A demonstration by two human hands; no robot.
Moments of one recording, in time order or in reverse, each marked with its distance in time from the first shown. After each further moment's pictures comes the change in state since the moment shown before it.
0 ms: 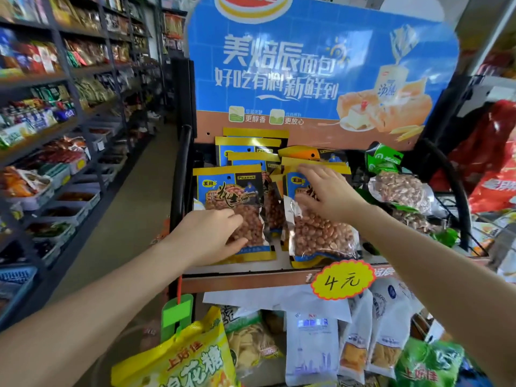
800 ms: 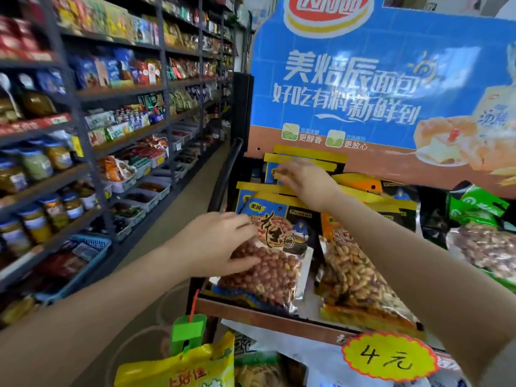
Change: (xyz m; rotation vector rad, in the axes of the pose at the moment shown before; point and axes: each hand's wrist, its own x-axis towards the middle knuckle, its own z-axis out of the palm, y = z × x) left_hand -0.012 -0.026 -0.009 -0.030 0.041 -0.067; right_hand 0.127 -0.055 0.015 0.287 0.088 -0.297
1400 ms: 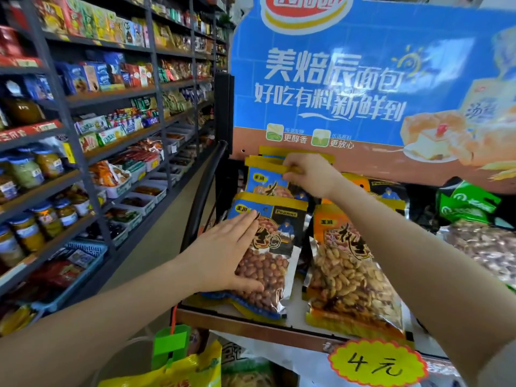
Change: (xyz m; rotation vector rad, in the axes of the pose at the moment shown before) left_hand 0.023 0.017 0.031 0.070 -0.322 -0.151; right_hand 0.005 0.026 -0.027 0.111 -0.048 0.067
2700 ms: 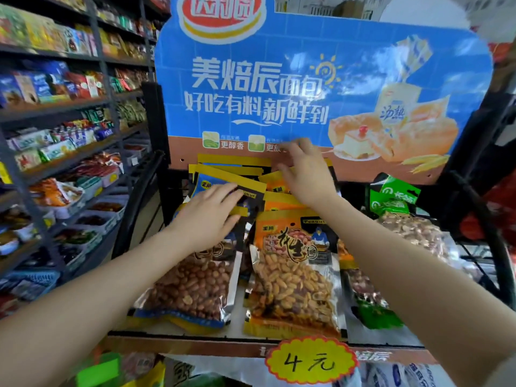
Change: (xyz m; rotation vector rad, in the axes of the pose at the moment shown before) left_hand 0.087 0.027 -0.036 -0.102 0.287 -0.042; right_hand -0.051 0.052 -0.033 -0.183 0.424 0.154
